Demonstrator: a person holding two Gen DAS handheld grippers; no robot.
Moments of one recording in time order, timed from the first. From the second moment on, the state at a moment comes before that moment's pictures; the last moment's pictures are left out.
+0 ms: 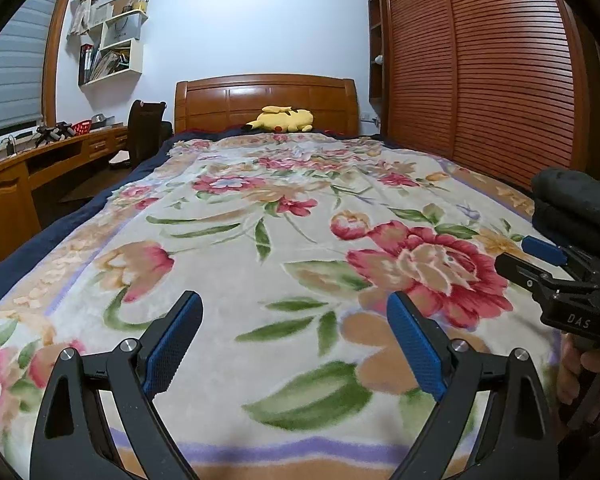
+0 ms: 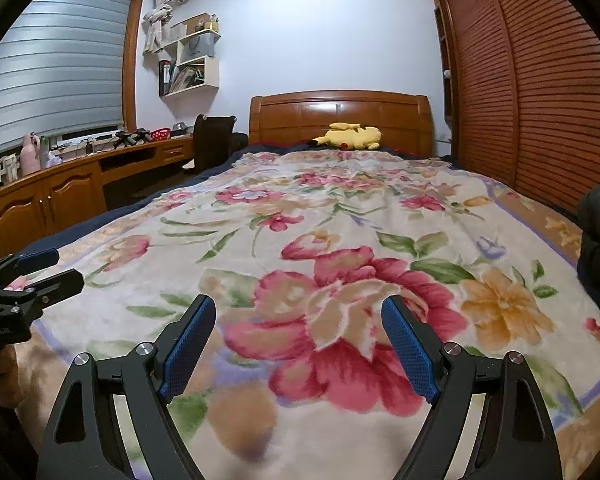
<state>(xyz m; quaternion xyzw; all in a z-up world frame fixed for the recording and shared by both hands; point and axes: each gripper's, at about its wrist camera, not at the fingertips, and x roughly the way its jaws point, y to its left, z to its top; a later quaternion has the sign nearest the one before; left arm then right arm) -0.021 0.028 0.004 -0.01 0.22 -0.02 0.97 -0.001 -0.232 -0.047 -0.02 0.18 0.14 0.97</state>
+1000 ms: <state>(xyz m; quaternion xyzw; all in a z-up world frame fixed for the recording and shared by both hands) -0.023 0.034 0.001 -0.01 0.22 -0.01 0.97 0.003 -0.229 -0.051 -0.02 0.17 0.14 0.98</state>
